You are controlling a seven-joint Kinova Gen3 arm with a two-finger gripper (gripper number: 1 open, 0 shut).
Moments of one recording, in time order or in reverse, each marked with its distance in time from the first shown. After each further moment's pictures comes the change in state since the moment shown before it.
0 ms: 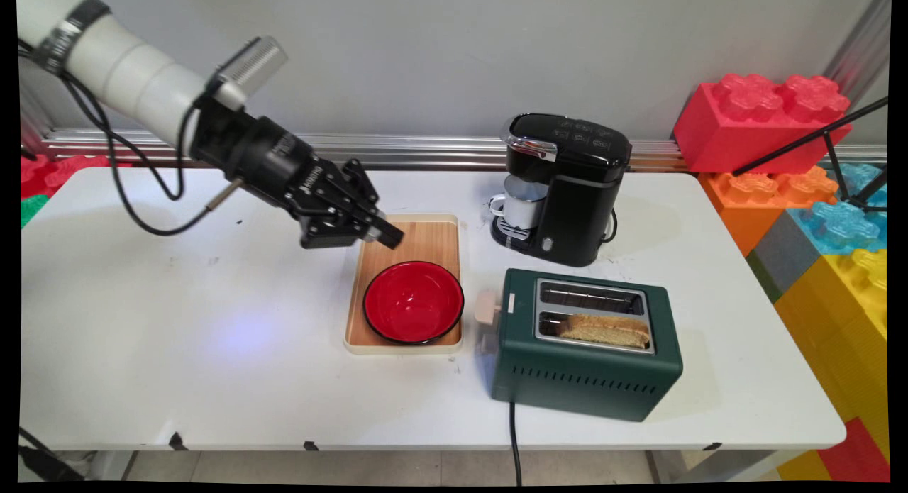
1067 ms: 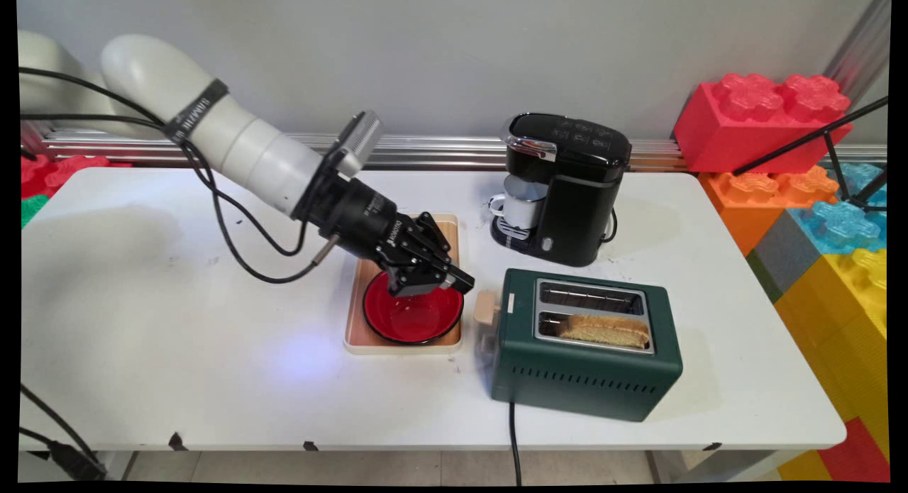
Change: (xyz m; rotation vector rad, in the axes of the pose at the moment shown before) arm -0.012 -0.009 0.102 -0.010 0.017 -0.082
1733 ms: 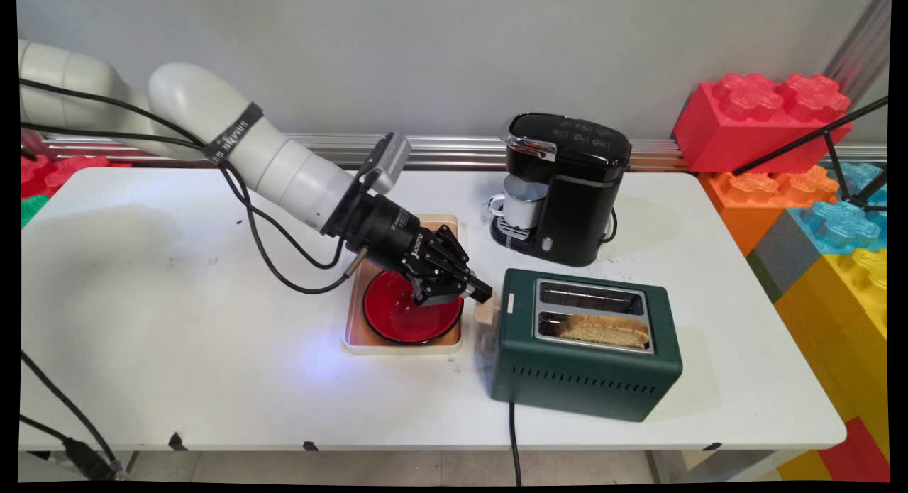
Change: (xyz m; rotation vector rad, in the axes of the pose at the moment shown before) arm -0.010 -0.011 0.032 0.009 -0.002 -0.028
